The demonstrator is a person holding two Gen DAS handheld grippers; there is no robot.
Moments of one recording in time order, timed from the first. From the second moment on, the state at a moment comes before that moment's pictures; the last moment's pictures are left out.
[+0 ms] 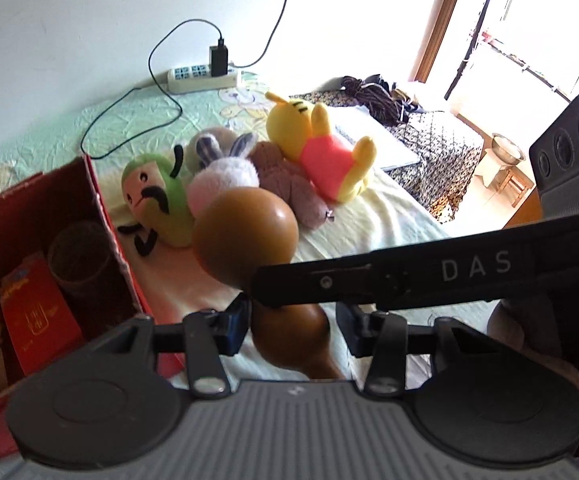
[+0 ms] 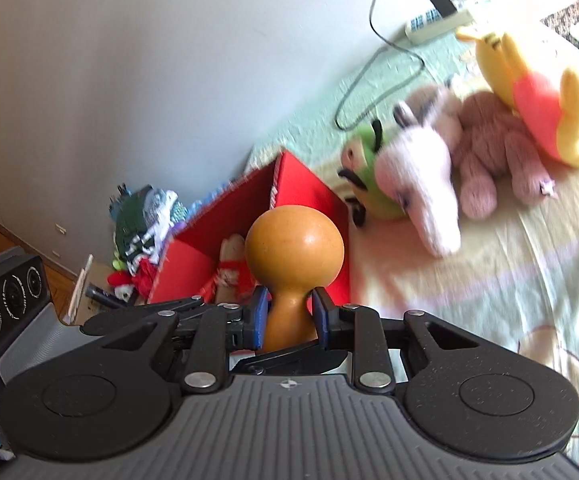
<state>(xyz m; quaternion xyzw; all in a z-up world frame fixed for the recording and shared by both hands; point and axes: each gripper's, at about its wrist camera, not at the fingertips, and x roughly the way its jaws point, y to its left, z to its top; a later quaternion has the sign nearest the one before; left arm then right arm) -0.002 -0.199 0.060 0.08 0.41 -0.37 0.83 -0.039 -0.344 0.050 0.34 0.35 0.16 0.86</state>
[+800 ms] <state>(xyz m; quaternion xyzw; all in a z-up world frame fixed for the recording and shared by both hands) 0.064 -0.075 0.104 0.08 0.34 -0.28 0.89 0.071 -0.234 0.082 0.33 0.31 0.26 0.85</state>
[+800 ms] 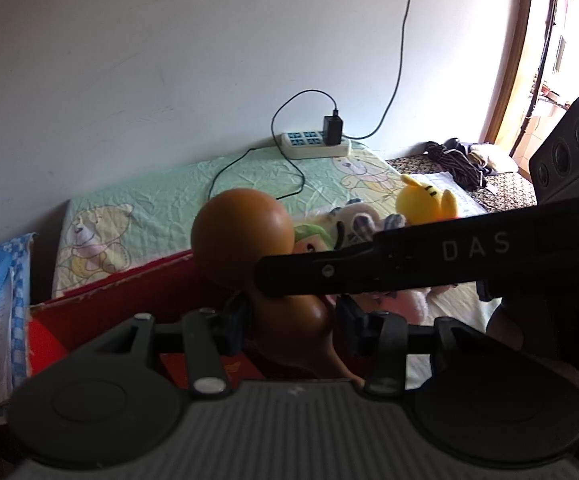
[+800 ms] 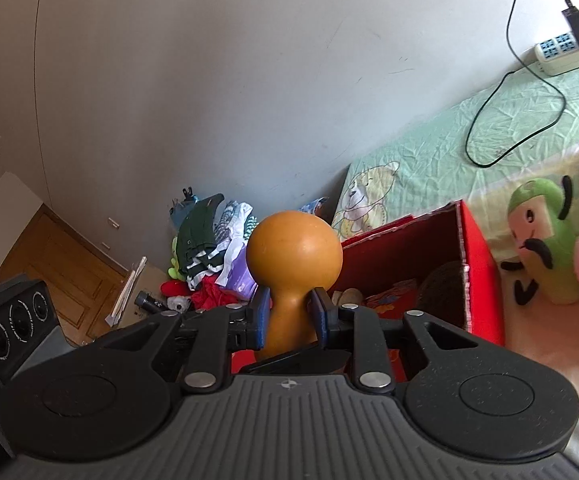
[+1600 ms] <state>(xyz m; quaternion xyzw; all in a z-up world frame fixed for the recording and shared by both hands) 0.144 0.045 0.042 0.09 0.42 -0.19 0.88 0.163 -0.109 0.018 0.35 0.43 0.28 0.78</state>
